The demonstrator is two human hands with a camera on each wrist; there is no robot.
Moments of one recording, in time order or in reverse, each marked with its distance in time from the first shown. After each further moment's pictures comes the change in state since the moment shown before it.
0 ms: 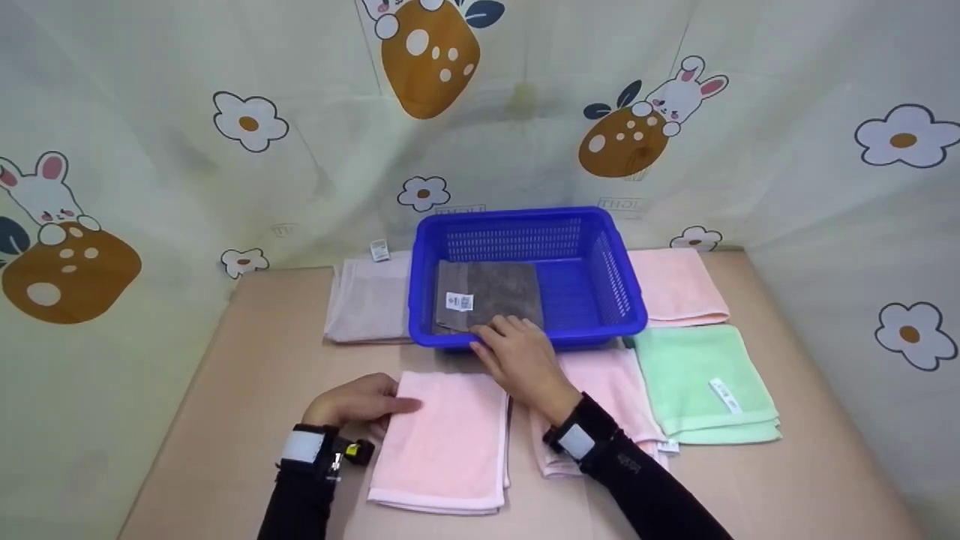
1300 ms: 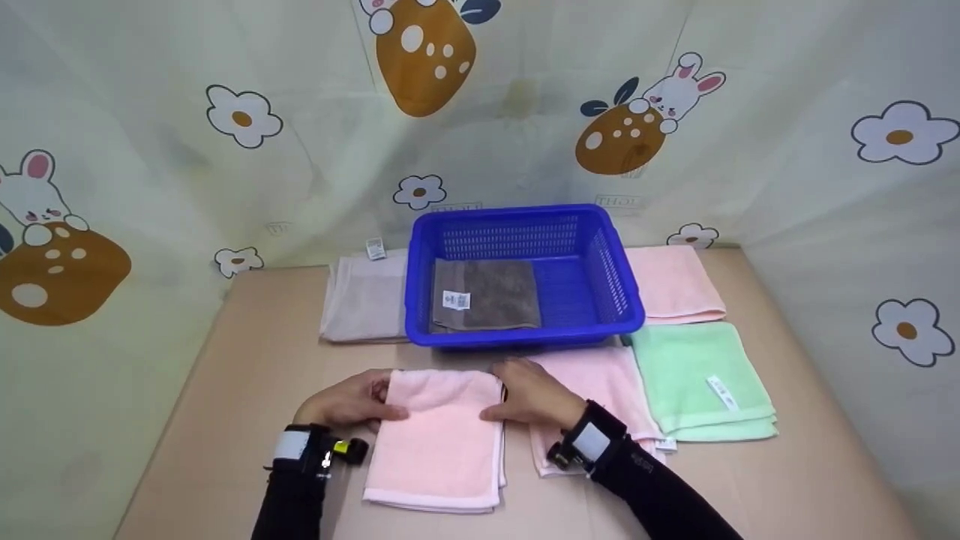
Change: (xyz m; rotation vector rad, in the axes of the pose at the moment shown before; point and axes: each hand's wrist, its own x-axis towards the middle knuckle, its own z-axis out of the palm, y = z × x) left_hand 0.010 -0.024 -0.015 -0.173 -0.144 0.213; right_hand -0.030 0.007 0.002 0.305 -0.536 0.195
